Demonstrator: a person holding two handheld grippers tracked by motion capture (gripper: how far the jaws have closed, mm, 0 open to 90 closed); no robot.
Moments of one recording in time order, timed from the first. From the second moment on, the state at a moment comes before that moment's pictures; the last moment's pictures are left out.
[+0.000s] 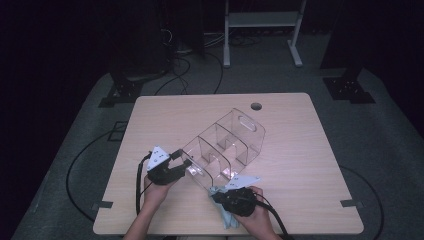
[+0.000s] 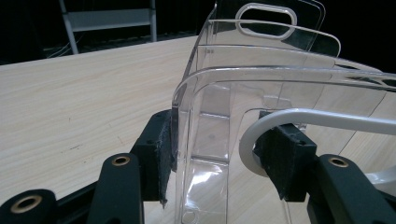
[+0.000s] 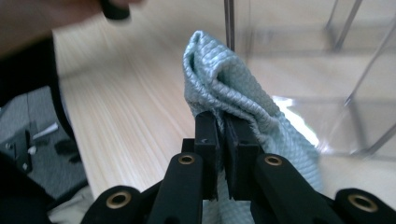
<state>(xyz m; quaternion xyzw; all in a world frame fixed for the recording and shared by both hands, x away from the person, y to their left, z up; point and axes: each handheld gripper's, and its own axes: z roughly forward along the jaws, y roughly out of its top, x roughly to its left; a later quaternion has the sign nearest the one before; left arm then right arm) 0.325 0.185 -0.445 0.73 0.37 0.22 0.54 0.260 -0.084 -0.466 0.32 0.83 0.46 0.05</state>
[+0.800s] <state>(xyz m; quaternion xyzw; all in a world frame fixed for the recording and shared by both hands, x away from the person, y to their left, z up) 0.326 0.185 -0.445 0.73 0.36 0.23 0.53 0.265 -0.080 -0.481 0.33 0.83 0.45 0.03</state>
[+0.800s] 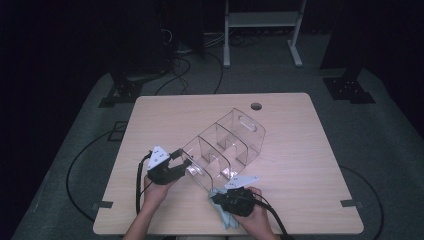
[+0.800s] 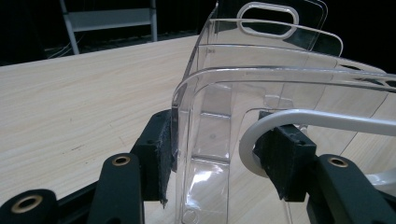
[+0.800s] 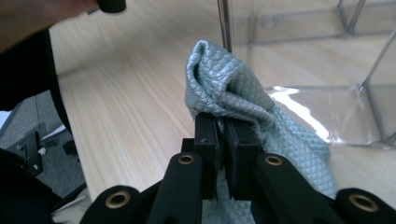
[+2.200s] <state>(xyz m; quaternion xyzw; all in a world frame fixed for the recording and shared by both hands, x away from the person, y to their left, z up) 0.270 0.178 -0.427 0.75 0.33 0.22 0.53 0.280 -0.177 -0.440 0.40 0.75 0.52 0.06</state>
